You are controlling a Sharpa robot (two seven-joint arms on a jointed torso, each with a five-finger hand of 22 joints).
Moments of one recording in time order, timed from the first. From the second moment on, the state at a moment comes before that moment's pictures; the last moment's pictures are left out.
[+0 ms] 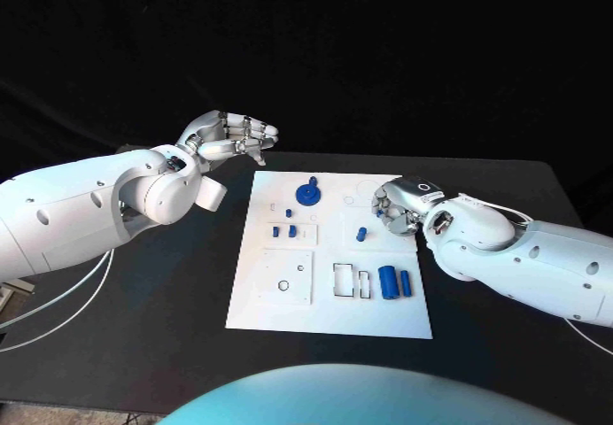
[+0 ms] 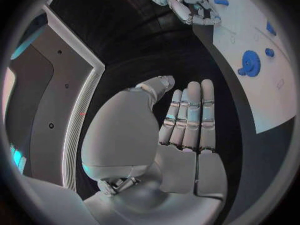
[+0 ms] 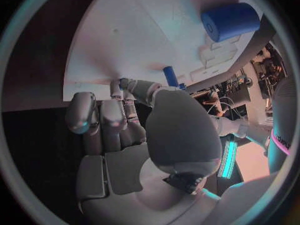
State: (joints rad) left arm 1.18 -0.94 0.03 1.47 -0.28 -0.17 0.30; left_hand 1.42 -0.21 0.48 0.04 0.35 0.88 0.21 0.26 0.22 0.87 0.15 0.40 0.08 0.92 0.08 1.13 0.38 0.17 0.79 0.18 0.97 0.57; right arm 1.15 -0.74 -0.14 1.46 -1.71 -0.37 -0.26; right_hand 1.33 -0.17 0.78 -0.07 0.12 1.01 0.15 0.38 0.41 1.11 0.09 0.25 0.10 1.38 0.00 1.23 0.89 0.12 1.34 0.10 1.11 1.31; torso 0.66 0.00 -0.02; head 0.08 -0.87
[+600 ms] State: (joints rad) left arm 1.18 -0.94 0.03 1.47 -0.28 -0.17 0.29; left_hand 1.42 -0.21 0.48 0.04 0.35 0.88 0.21 0.26 0.22 0.86 0.16 0.40 0.08 0.92 0.08 1.13 0.38 0.17 0.79 0.18 0.97 0.57; right arm 1.17 -0.77 -0.14 1.51 -1.69 -0.36 -0.27; right_hand 1.33 -0.16 0.79 -0.07 0.12 1.01 0.15 0.38 0.42 1.11 0.09 0.25 0.08 1.38 0.00 1.23 0.89 0.12 1.34 0.10 1.12 1.31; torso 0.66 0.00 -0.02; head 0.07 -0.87
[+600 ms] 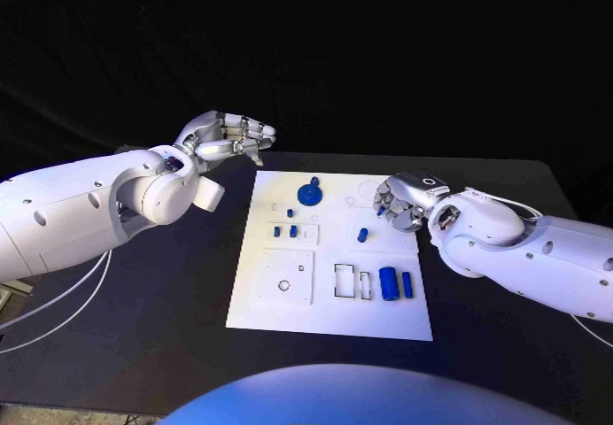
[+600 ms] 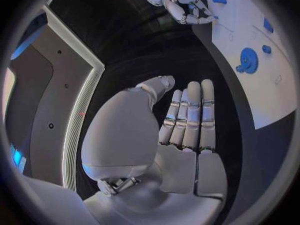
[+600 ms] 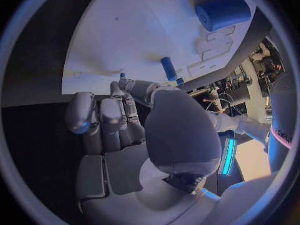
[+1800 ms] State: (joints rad) left arm 1.18 -0.94 0.03 1.46 -0.28 -0.17 0.29; left_hand 1.42 -0.21 0.48 0.04 0.35 0.88 0.21 0.26 0.22 0.86 0.16 0.40 0.08 0.92 0.08 1.13 0.37 0.17 0.79 0.18 0.97 0.57; right arm 1.21 -0.78 -0.13 1.65 -1.67 -0.34 -0.28; right_hand 1.32 -0.16 0.79 -0.07 0.12 1.01 0.15 0.37 0.41 1.12 0.09 0.25 0.08 1.38 0.00 1.23 0.88 0.12 1.34 0.10 1.11 1.31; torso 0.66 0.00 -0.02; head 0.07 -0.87
